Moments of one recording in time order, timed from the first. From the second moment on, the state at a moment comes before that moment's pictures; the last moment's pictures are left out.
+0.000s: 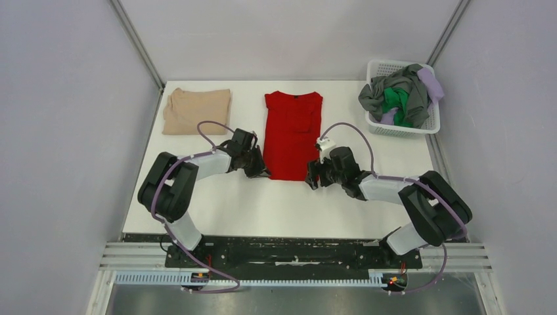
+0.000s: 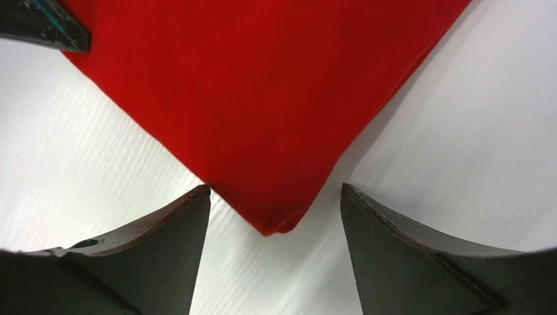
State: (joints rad) left arm -0.45 1.71 0.87 -0.15 0.29 -0.74; right arm 0.57 1.49 0.53 0.29 -0.13 0.16
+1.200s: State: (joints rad) left arm -0.60 0.52 0.61 -0.57 0.24 -0.82; right arm 0.75 0.90 0.42 0.03 -0.71 0.30
